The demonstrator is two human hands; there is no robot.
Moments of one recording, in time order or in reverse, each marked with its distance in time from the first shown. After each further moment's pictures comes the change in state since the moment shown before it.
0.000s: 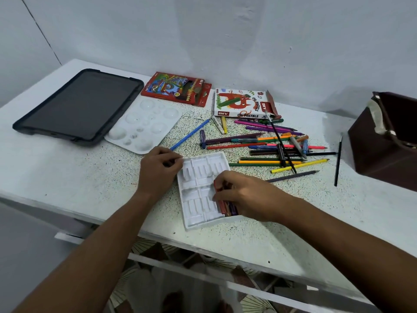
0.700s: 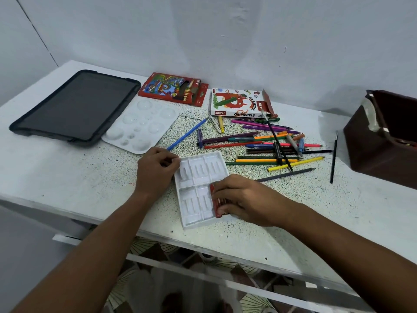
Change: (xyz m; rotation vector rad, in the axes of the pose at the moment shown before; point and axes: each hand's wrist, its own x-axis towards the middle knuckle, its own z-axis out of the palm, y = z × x) left_hand -0.002 0.001 -0.001 0.030 0.005 -0.014; right_hand -0.010 -0.005 0.005 0.186 0.024 0.081
